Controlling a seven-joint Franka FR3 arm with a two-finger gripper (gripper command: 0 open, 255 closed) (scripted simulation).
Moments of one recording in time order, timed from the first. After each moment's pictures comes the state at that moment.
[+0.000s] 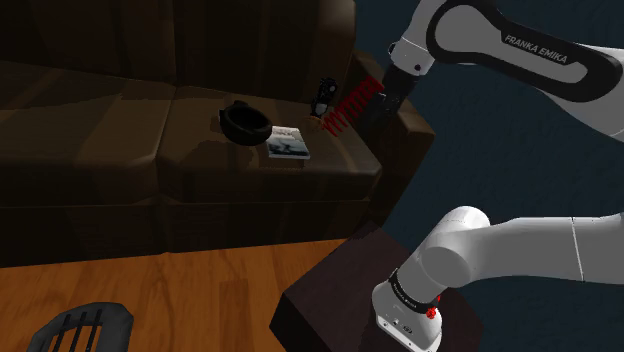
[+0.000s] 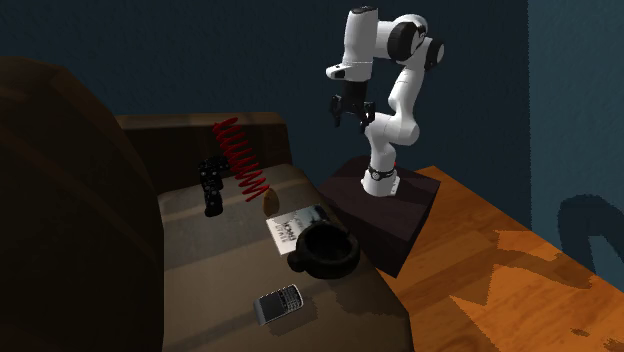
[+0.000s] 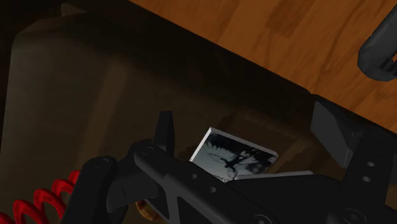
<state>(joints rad) 0.01 -0.78 -0.06 -2.32 -0.02 1.63 -0.05</state>
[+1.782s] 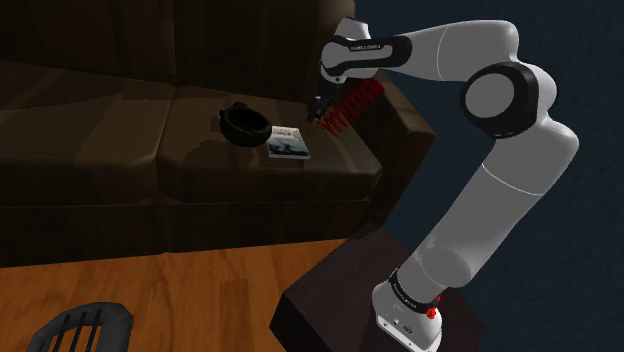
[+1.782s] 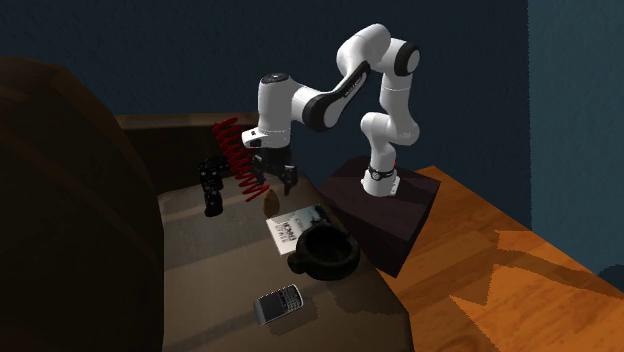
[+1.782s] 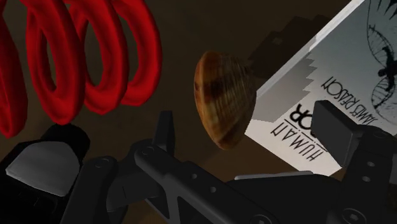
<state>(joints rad) 0.02 0.08 -0.24 -1.89 0.03 2.09 -0.45</state>
